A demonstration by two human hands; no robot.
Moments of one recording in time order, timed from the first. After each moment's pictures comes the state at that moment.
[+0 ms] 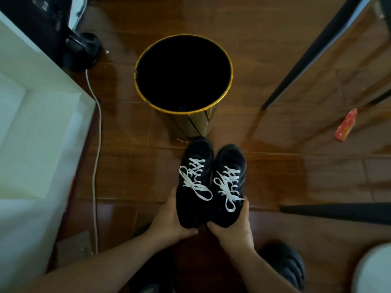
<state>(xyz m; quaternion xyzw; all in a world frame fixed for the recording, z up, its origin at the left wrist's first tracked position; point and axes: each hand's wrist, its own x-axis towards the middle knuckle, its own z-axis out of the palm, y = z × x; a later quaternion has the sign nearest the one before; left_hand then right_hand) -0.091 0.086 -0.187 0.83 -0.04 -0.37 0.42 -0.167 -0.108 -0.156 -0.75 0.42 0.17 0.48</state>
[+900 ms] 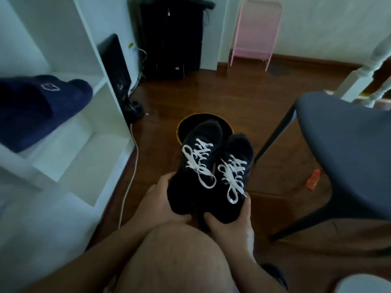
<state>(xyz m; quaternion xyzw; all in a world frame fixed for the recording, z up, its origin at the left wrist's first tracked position) -0.084 0.145 0.037 0.89 -0.09 -0.13 0.42 -0.181 -0.042 0.071 -0.76 0.34 -0.01 0.55</state>
